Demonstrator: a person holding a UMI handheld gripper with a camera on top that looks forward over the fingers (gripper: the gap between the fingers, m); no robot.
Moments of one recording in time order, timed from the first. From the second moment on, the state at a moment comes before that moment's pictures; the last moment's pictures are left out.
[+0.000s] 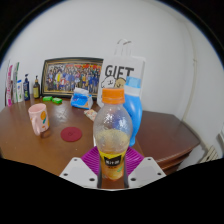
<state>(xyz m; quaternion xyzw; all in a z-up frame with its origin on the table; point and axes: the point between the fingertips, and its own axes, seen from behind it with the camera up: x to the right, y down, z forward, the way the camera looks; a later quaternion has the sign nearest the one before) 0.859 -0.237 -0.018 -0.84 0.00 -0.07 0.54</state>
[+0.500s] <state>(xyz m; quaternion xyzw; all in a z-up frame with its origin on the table) 0.757 -0.137 0.138 -0.68 -0.32 -0.45 0.48</state>
